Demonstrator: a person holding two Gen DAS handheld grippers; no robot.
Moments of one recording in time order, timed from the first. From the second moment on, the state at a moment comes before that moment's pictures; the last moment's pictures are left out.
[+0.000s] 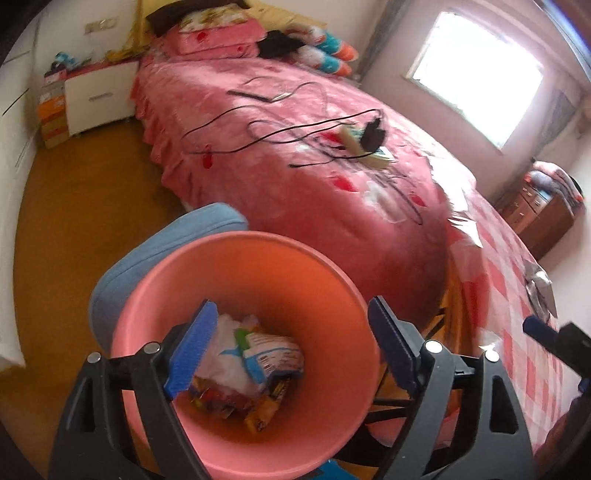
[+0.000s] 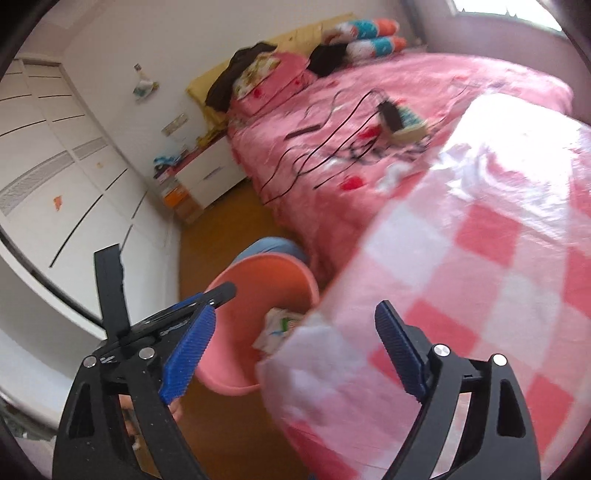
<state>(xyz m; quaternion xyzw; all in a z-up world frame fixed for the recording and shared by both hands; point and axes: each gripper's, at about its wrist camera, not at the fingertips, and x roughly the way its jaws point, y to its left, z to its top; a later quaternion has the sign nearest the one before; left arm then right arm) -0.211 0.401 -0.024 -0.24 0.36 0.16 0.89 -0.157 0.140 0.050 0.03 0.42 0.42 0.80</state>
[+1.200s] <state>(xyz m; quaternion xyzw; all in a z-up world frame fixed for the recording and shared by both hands) -0.166 0.272 0.022 -0.10 0.40 0.11 0.91 -0.129 -0.008 0.056 0.11 0.33 0.33 0.88</state>
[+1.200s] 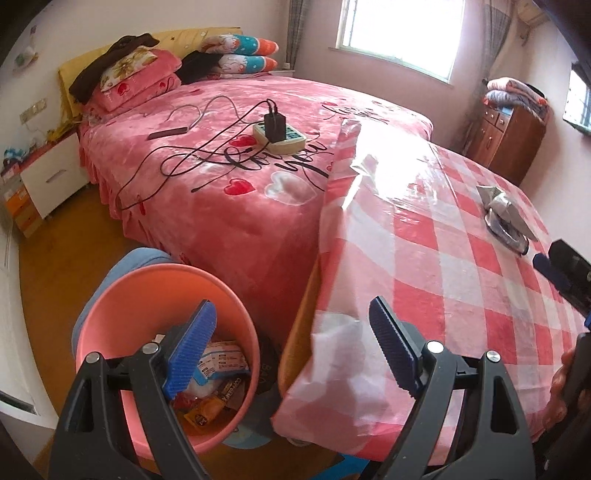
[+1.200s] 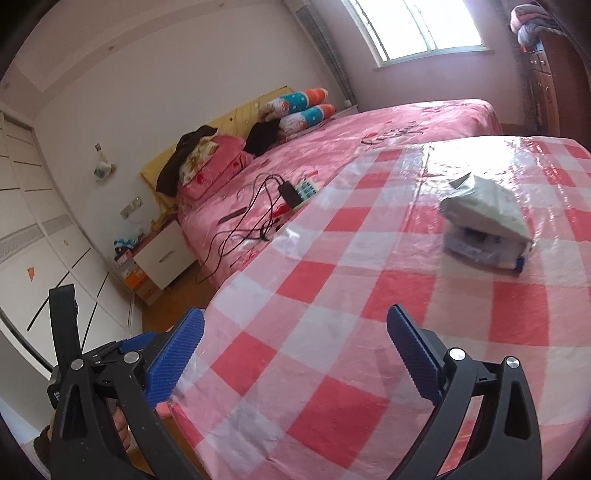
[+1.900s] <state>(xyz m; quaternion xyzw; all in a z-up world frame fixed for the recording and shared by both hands) -0.143 0.200 0.039 -0.03 0.39 0.05 0.92 -0.113 -0.063 0.057 0.09 0.31 0.24 0.92</state>
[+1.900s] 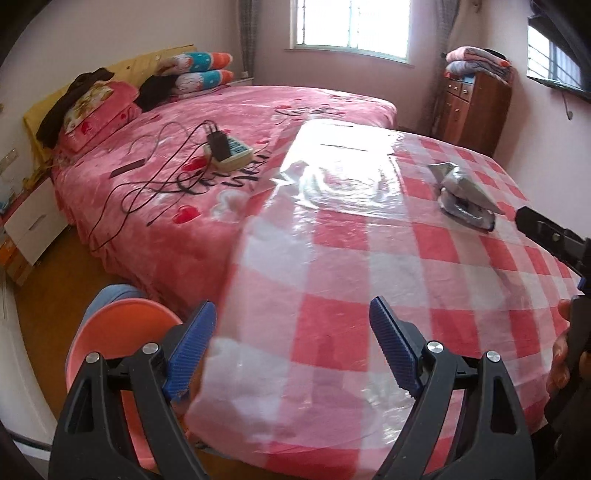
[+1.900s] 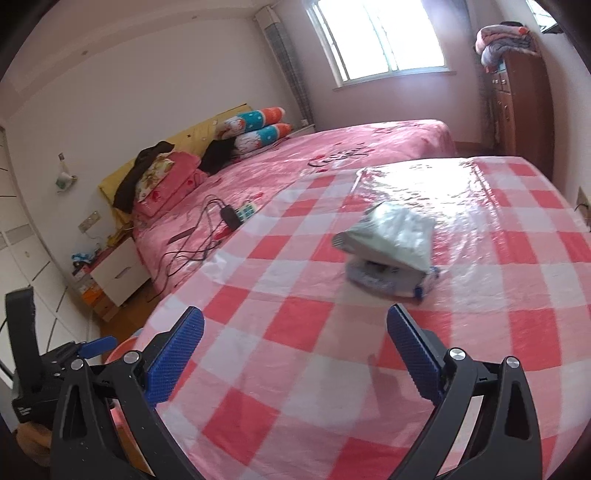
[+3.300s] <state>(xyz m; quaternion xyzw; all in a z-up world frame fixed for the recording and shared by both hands) 0.082 -0.029 0.063 0.07 0.50 -0.14 0.85 -0.059 -0.241 0.033 0.24 0.35 0.15 0.89</state>
